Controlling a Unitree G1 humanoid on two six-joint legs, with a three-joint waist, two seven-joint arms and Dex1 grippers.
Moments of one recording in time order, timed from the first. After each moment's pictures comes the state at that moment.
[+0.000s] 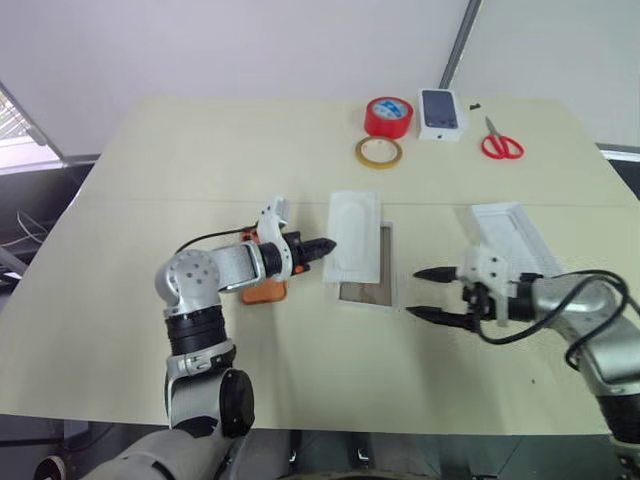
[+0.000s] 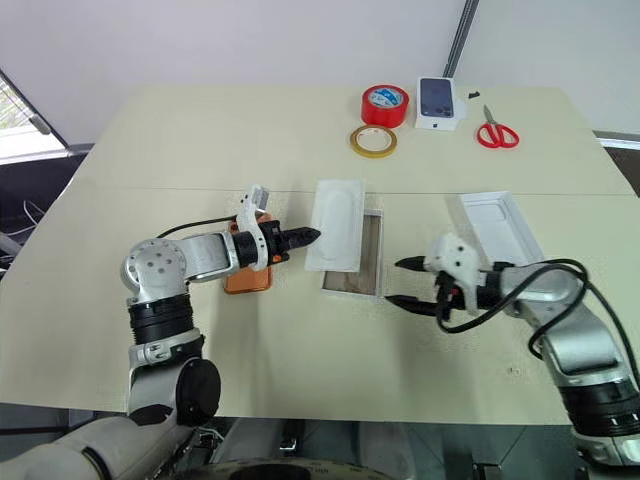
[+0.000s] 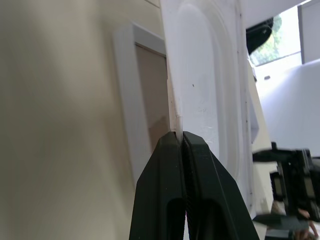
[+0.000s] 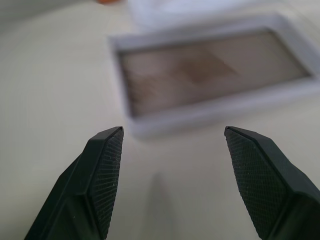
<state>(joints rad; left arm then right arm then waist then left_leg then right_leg) -0.67 -0.04 0.38 -0.02 -0.75 1.49 -0.15 -0.11 -0.84 -0.10 -0.17 0.33 0.33 1.11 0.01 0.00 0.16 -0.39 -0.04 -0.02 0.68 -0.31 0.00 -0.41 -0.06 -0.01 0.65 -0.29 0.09</state>
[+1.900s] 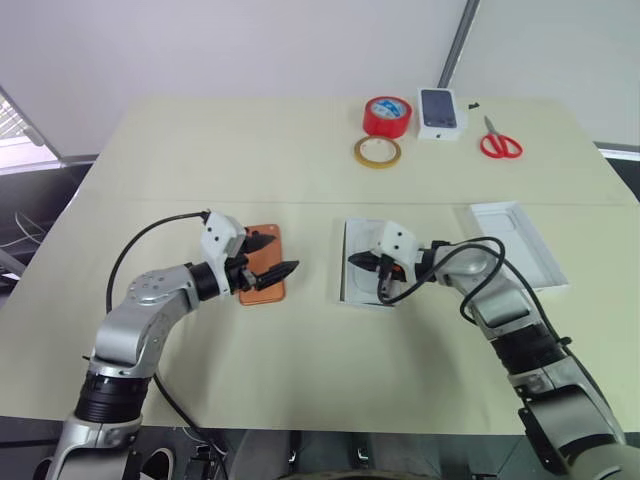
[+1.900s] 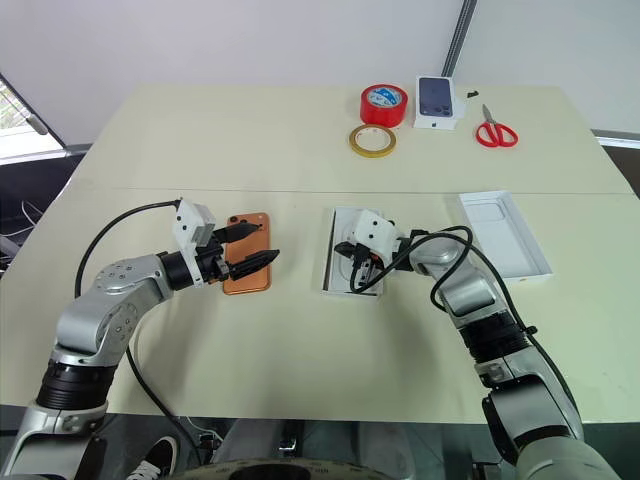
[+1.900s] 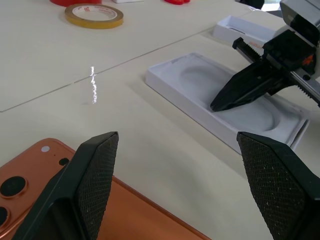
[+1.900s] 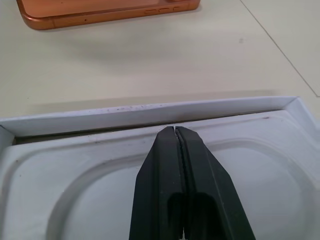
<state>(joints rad) -0.27 0.51 0.02 -0.24 -0.47 0.55 -0.77 -0.54 -0.55 0.25 0.13 0.06 0.24 0.96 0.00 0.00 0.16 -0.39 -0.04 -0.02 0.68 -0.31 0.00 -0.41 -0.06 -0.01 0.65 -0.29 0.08</state>
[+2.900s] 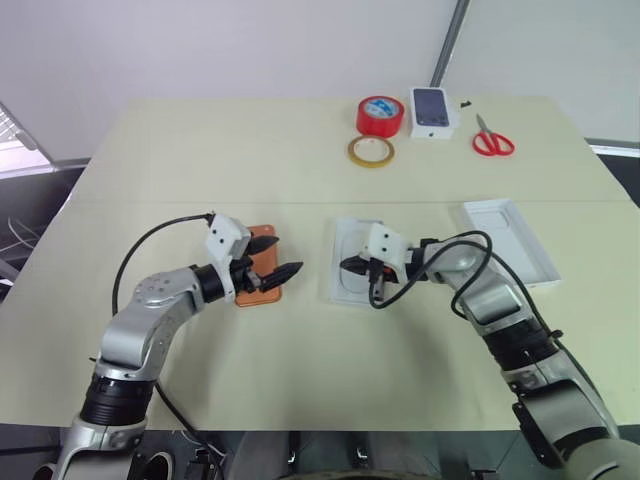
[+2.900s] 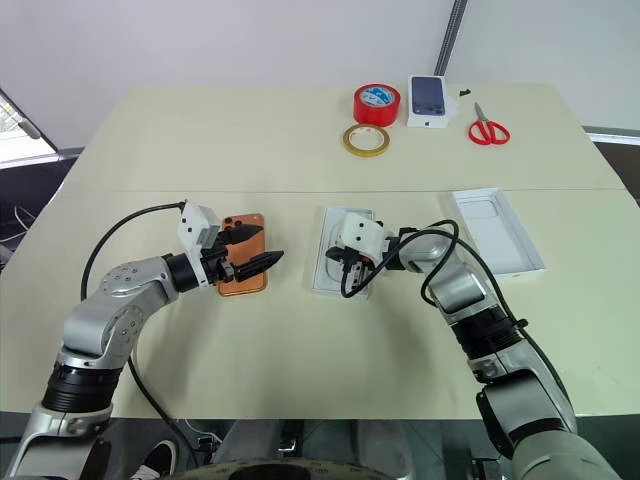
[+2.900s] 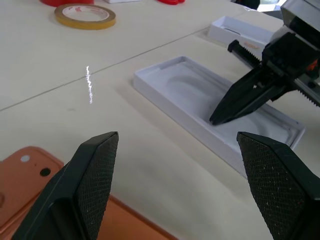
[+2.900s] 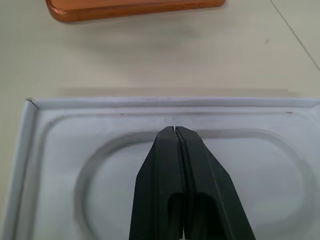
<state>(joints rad) -0.25 0.49 0.00 -0.23 -0.46 0.55 -0.75 -0.56 -0.54 0.31 0.10 0.00 0.27 1.00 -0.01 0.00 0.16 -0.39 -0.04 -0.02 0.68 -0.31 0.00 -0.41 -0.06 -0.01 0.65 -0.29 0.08</state>
